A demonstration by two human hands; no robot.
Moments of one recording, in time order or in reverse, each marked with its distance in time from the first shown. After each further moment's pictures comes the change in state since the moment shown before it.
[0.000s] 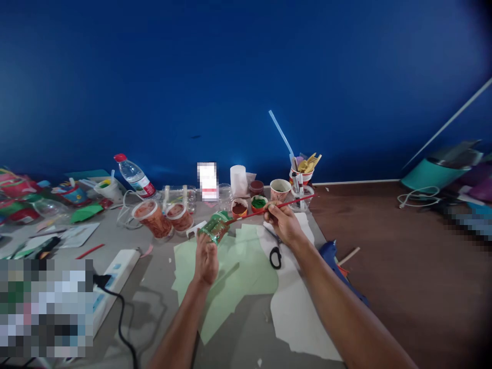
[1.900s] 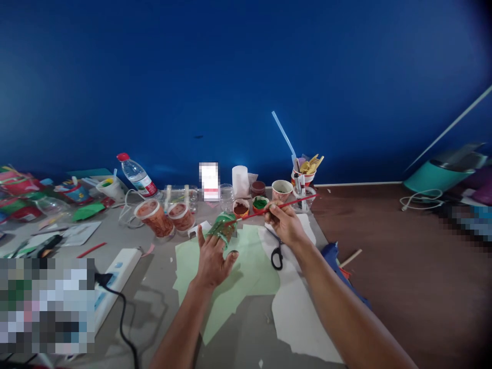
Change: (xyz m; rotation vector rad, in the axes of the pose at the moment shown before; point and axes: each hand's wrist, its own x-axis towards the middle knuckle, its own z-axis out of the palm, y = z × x) left_hand -0.002 0.010 -0.002 0.529 -0.202 0.314; right_hand -0.002 -0.007 0.005 -0.003 0.014 0.031
